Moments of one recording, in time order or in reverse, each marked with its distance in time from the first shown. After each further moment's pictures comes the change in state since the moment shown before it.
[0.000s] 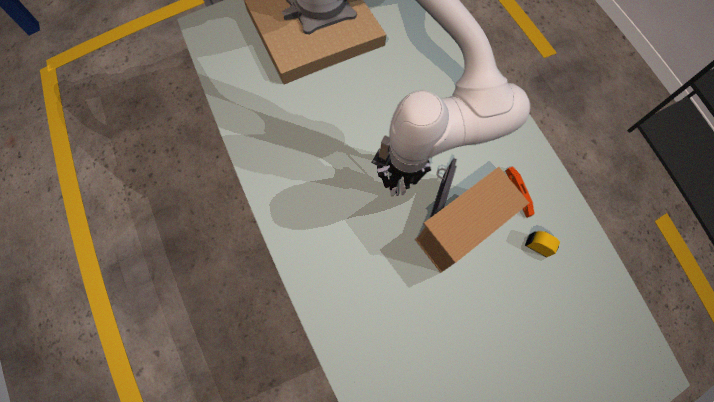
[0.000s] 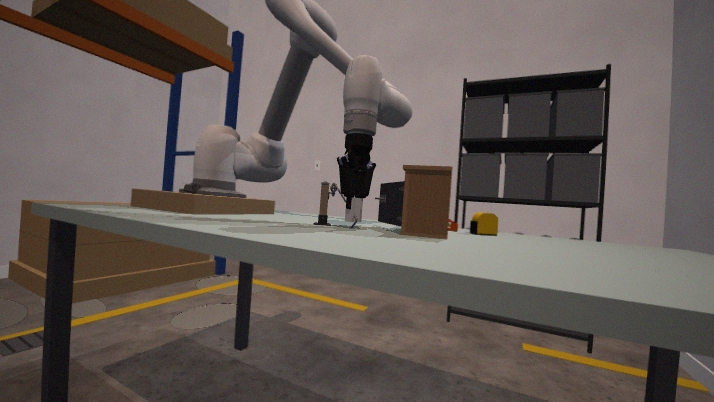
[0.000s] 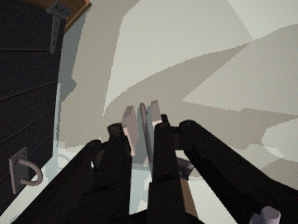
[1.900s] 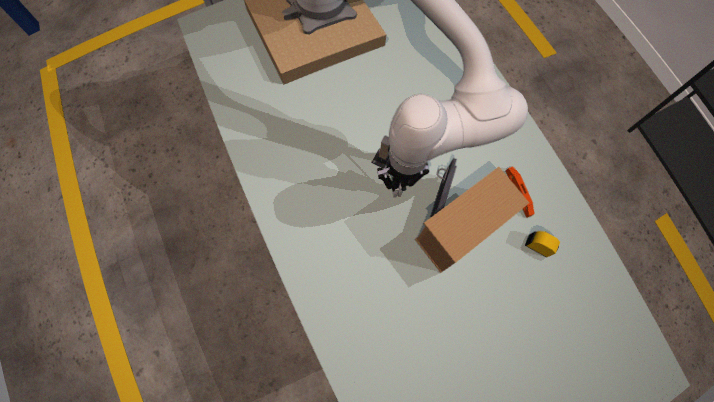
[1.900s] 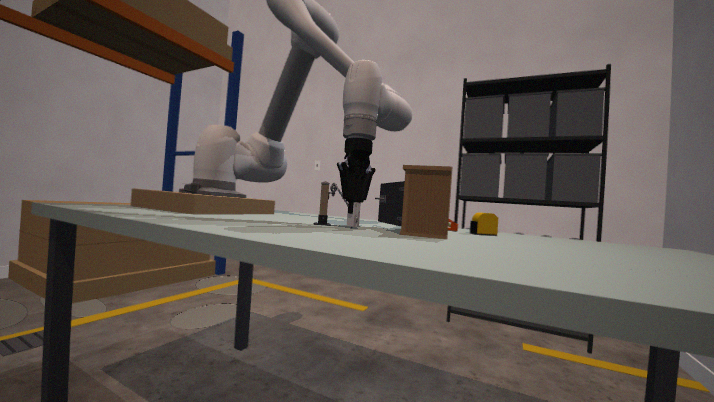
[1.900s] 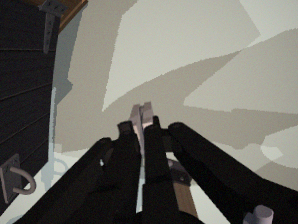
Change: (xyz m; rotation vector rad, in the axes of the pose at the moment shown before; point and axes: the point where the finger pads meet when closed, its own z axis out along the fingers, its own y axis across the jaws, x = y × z) arm 0.000 0.000 0.012 0.000 0.000 0.000
